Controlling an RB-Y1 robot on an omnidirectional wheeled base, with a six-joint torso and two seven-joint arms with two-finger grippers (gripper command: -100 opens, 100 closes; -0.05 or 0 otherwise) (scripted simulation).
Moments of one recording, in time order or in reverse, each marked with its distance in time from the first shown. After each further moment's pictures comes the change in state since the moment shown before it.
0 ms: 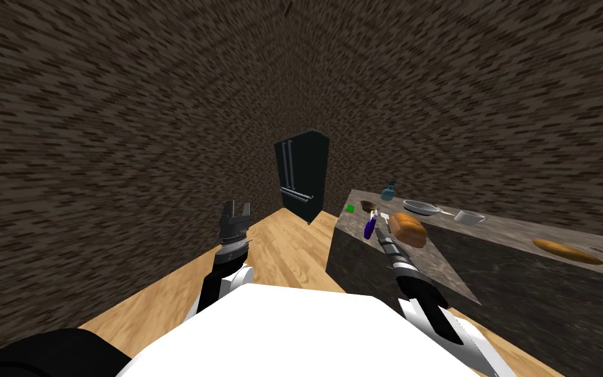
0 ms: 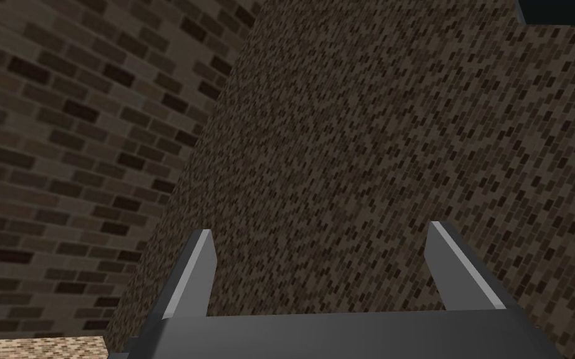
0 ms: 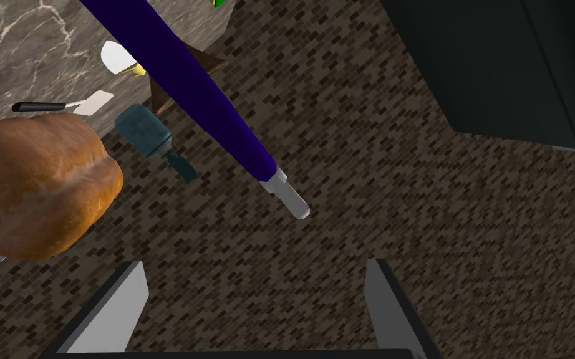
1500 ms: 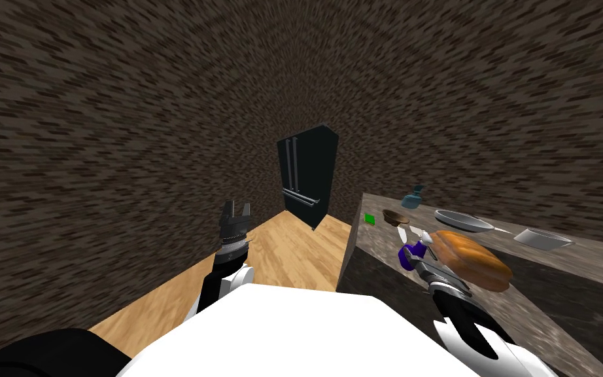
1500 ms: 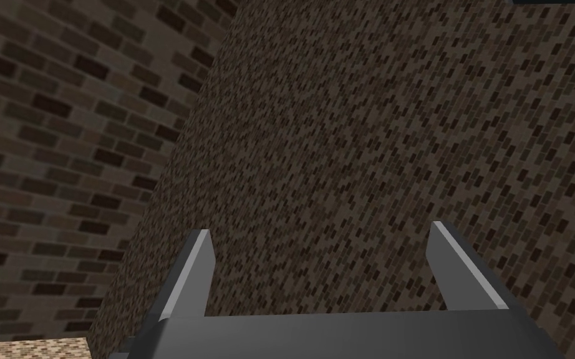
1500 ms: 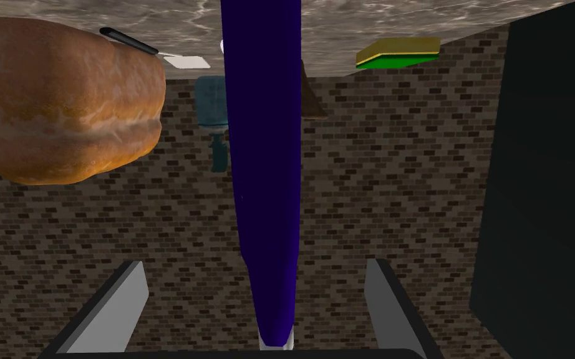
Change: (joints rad) left arm 0.000 0.000 0.000 0.000 0.000 0.000 0.000; right arm 0.028 -0.107 -0.148 0.105 0.148 0.224 0.314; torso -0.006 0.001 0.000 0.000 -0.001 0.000
